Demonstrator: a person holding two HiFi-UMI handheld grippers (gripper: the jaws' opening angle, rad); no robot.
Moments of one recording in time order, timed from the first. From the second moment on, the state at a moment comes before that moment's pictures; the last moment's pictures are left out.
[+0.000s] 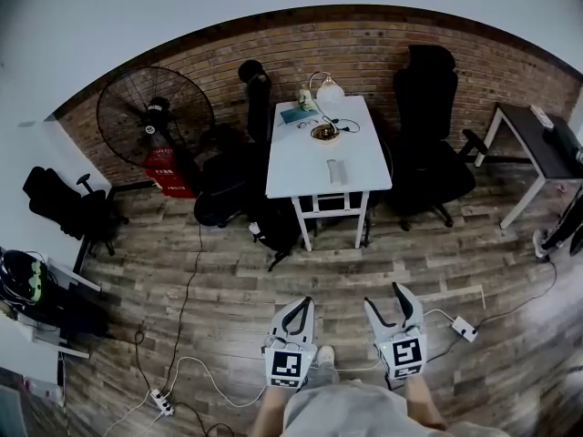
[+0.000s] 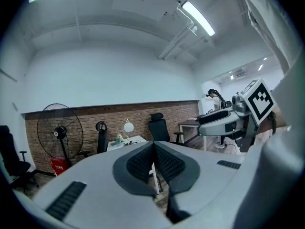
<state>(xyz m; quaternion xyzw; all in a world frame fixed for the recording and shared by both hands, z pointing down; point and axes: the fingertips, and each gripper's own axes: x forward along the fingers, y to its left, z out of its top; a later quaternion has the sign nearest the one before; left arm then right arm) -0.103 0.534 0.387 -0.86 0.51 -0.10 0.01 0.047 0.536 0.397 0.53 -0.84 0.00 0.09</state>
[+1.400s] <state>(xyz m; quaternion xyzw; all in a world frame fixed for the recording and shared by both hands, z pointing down) -0.151 0.400 0.387 -0.88 0.47 -0.08 0.01 -0.004 0.418 0.399 0.58 -0.81 0.01 0.11</state>
